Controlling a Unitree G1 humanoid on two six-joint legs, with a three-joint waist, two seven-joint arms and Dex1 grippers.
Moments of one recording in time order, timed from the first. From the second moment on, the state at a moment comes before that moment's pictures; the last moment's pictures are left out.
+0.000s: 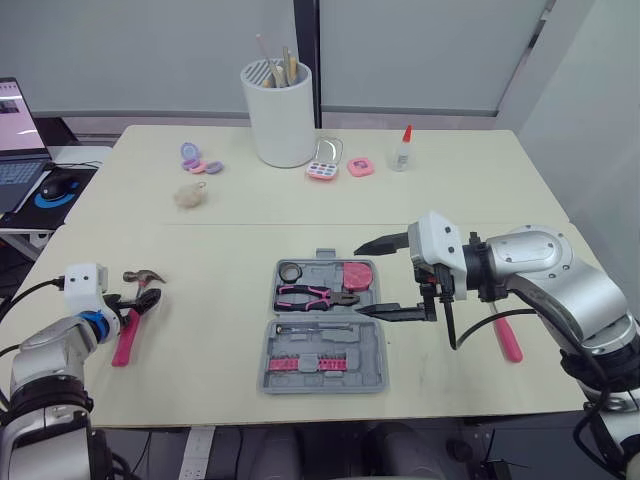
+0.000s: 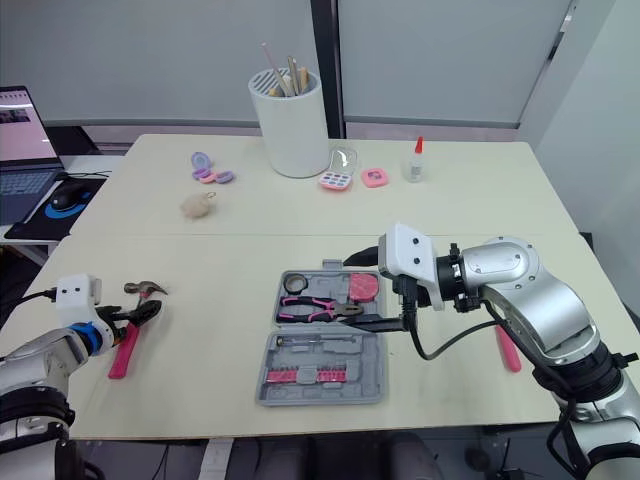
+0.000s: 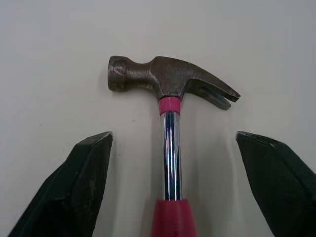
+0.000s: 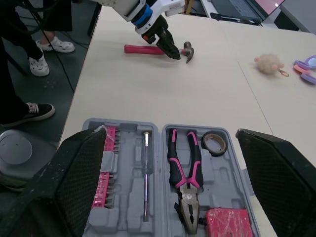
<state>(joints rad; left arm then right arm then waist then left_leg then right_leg) -0.44 0.75 0.37 0.87 -0.26 0.36 -0.59 -0.58 -0.71 0.24 -0.46 0.43 0.62 1.07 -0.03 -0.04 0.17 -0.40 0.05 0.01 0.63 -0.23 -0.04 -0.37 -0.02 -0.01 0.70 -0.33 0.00</state>
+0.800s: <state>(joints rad) -0.03 0.58 0.36 0.12 -0.36 0.56 -0.53 -0.51 -0.76 0.21 -0.50 0.42 0.62 1.05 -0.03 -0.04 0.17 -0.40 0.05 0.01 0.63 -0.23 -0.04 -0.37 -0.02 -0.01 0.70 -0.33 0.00</state>
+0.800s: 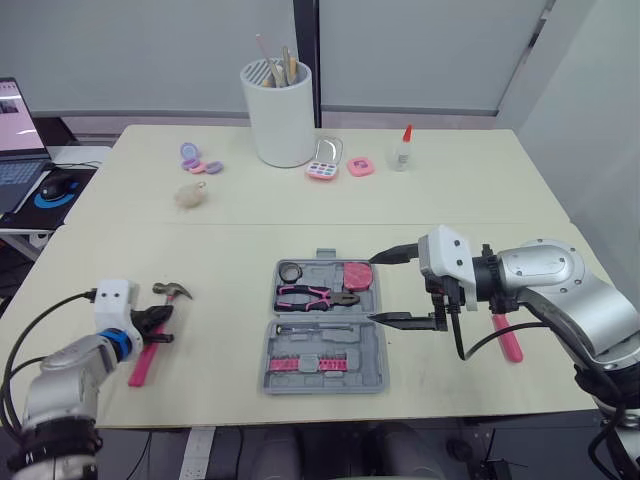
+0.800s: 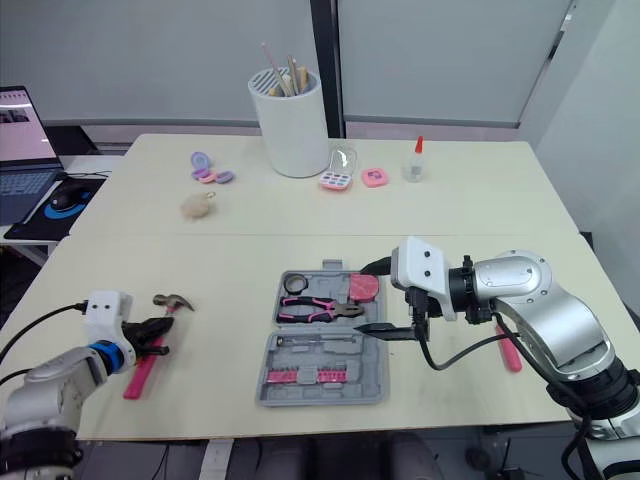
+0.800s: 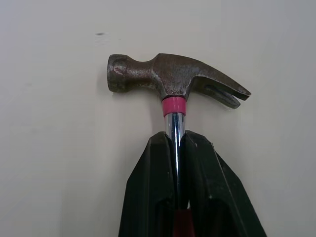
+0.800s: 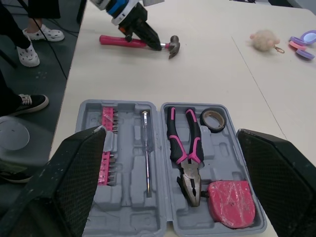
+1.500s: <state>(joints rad) 0.08 0.38 0.26 -0.17 -0.33 0.62 -0.34 -0.50 -0.76 0.21 -0.50 0.42 0.62 1.06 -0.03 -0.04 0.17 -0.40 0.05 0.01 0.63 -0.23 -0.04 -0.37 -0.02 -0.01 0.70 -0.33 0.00</state>
